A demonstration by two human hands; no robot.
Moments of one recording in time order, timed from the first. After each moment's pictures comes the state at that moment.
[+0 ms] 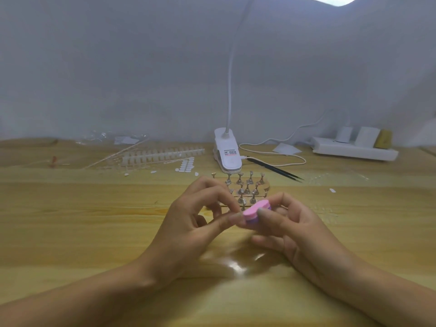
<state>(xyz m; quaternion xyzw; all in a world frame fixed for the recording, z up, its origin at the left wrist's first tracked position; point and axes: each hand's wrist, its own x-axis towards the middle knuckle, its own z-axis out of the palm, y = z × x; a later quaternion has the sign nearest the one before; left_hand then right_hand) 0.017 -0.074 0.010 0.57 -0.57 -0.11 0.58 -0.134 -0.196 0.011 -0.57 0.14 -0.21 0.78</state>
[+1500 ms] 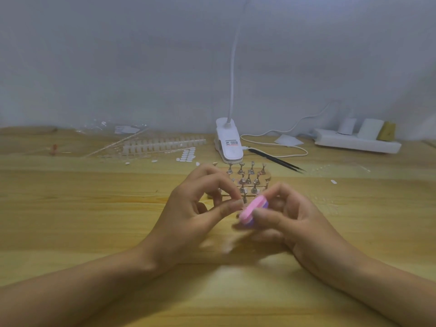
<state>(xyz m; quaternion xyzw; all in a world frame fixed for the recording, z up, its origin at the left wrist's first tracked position) 0.017 -0.073 0.011 0.58 -0.57 -0.11 0.58 -0.136 -0.194 0.008 -0.63 0.12 -0.21 0.74</state>
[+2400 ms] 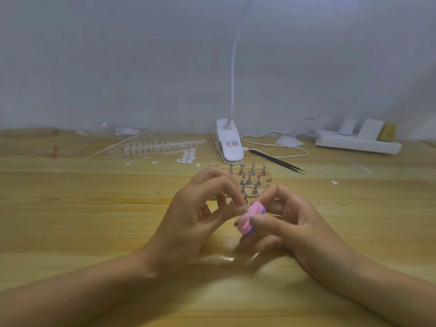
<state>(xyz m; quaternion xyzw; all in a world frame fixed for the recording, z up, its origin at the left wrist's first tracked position) 0.016 -0.072 0.011 0.56 -0.61 -0.07 0.55 -0.136 -0.193 0.009 -0.66 0.12 -0.20 0.72</state>
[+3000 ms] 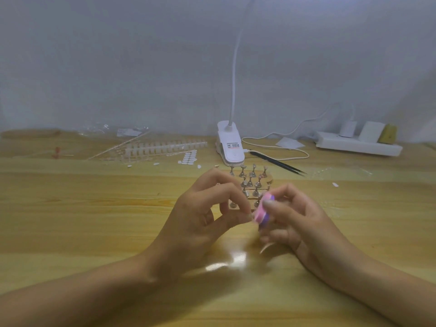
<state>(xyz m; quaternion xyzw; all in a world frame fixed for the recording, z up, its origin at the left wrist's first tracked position) 0.014 -0.071 0.011 0.56 -0.63 -0.05 0.54 -0.137 -0.197 0.010 -0.61 0.13 -0.23 0.75</state>
